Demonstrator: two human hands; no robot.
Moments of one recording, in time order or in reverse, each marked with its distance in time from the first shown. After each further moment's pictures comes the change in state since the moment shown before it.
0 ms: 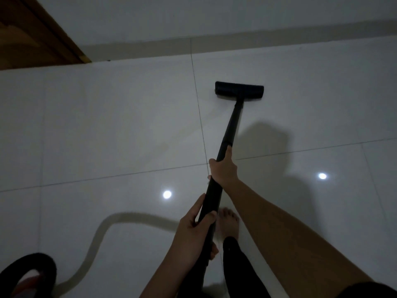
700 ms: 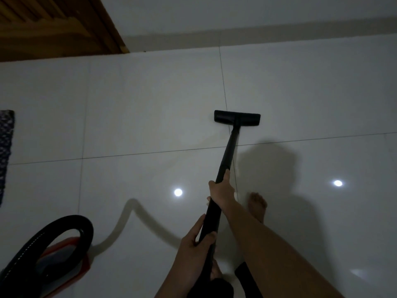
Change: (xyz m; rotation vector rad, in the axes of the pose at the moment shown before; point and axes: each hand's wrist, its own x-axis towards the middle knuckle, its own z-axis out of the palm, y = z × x) left_hand -0.106 -0.119 -0.086 0.064 0.064 -0.073; right_hand -0.126 0.093 0.108 0.015 -0.087 0.118
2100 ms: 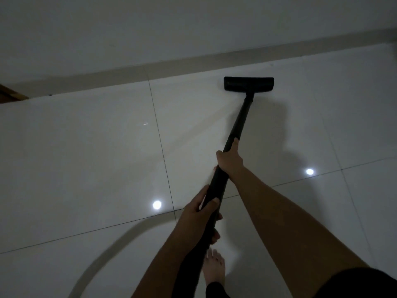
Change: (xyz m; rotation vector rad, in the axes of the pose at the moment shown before) left_hand 0.268 0.304 0.212 0.077 -0.252 0.073; right_hand 0.287 -0.234 -0.292 0.003 0.152 -0.019
